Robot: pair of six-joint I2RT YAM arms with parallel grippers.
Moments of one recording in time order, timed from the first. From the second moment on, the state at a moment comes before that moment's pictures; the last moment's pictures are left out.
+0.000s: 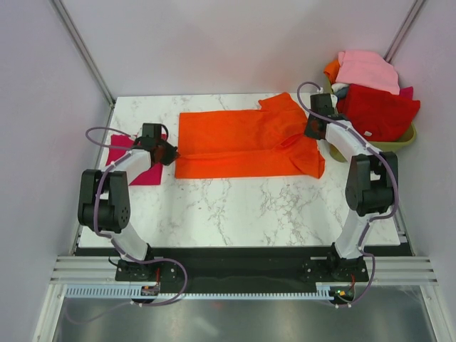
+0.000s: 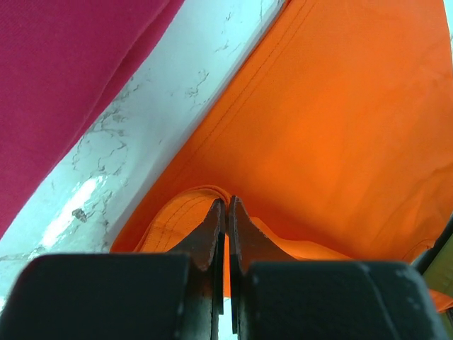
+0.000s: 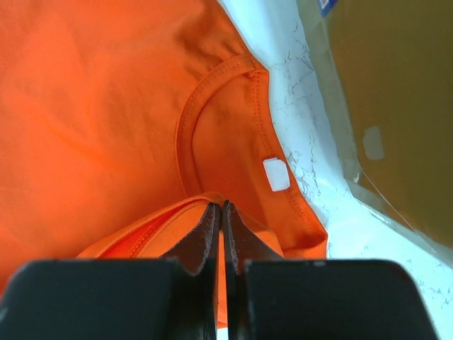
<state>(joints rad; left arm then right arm) -0.08 1.68 1.01 -0.19 0.00 -0.98 0.11 1.87 1.45 -0.44 0.25 0.36</state>
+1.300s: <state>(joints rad) -0.11 1.40 0.56 0.03 0.00 -1.11 0.11 1.19 0.57 0.01 0.18 0.69</state>
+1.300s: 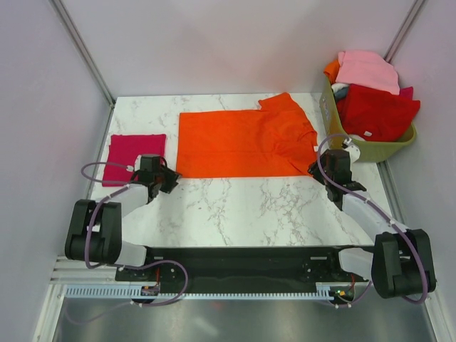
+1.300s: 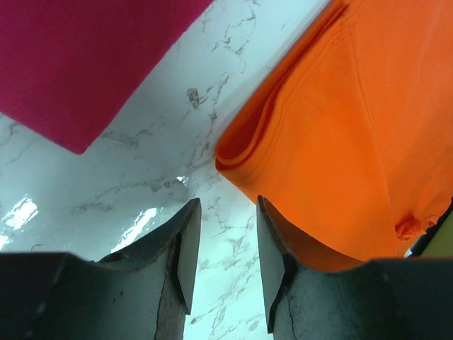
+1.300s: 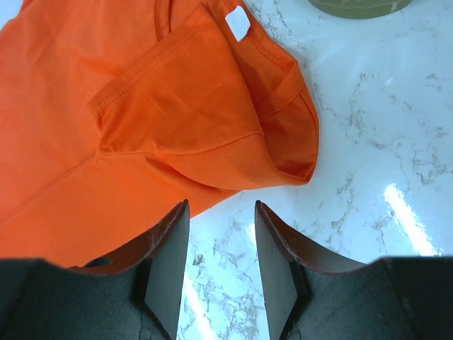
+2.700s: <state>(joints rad) -0.07 1.50 0.62 0.02 -0.05 -1.16 0.04 1.42 0.48 0.23 0.28 0.90</state>
